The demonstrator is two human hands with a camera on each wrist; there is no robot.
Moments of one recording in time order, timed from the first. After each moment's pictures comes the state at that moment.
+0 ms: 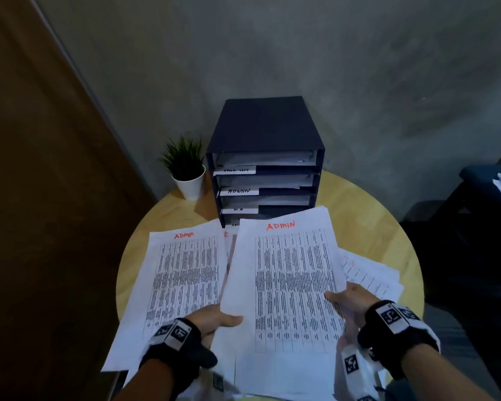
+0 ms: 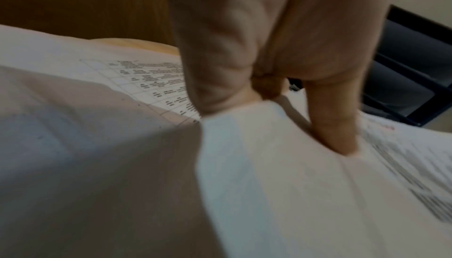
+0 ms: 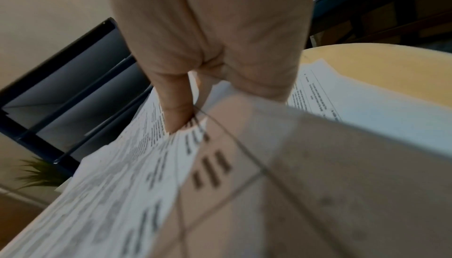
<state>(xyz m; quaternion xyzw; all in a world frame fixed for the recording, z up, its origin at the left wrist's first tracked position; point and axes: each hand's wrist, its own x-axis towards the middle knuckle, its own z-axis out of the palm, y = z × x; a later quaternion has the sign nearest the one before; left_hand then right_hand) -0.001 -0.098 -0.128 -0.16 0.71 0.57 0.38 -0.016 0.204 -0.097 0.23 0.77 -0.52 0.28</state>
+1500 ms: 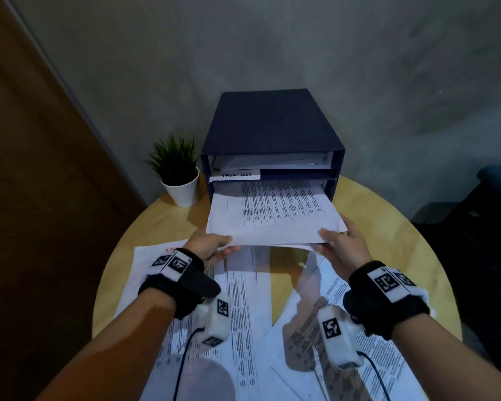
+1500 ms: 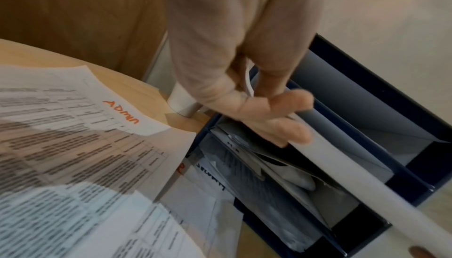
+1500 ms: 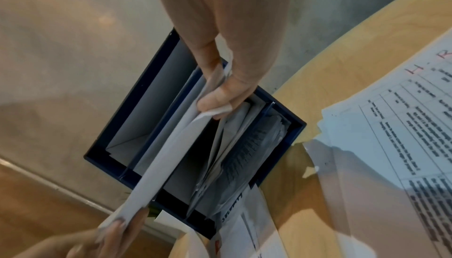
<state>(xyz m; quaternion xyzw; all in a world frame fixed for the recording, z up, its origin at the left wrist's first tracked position) -0.140 -0.090 -0.050 -0.23 0.62 0.73 0.16 -0.119 0.148 -0.056 0.19 0.54 -0.82 0.01</state>
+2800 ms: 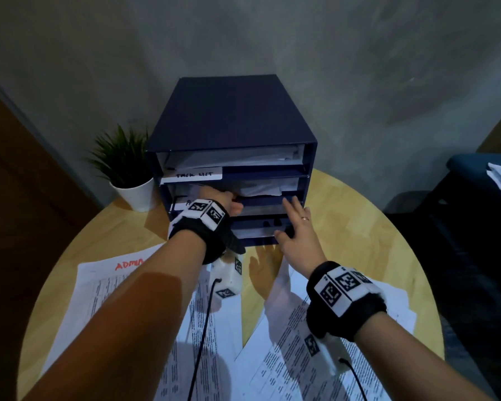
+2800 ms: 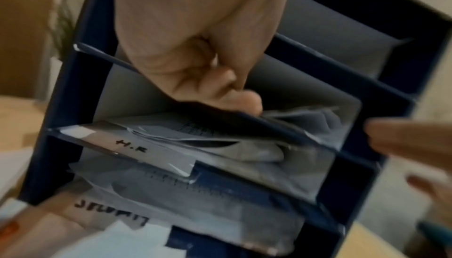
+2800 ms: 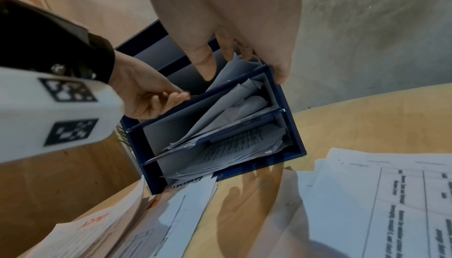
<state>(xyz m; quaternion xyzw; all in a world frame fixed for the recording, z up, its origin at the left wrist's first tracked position) -0.245 0.002 -0.043 -0.21 0.76 0.60 0.09 -0.150 0.141 -0.070 0.04 0.88 -0.48 0.00</state>
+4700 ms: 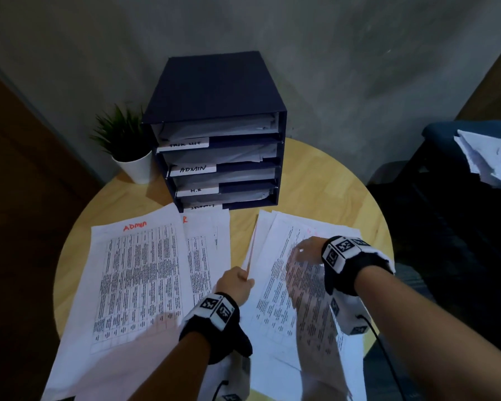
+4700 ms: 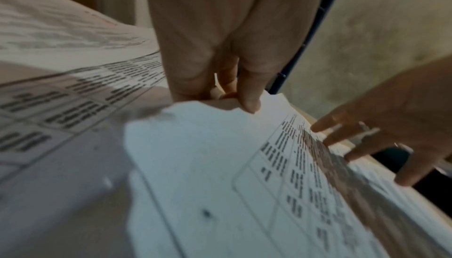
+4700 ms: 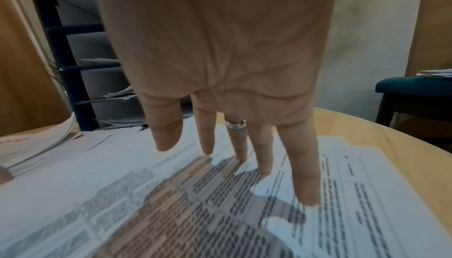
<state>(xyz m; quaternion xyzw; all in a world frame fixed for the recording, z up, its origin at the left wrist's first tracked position) -0.044 0.016 -0.149 -0.11 0.89 0.37 0.26 -0.088 0.200 -0.104 0.07 0.92 -0.11 0.37</state>
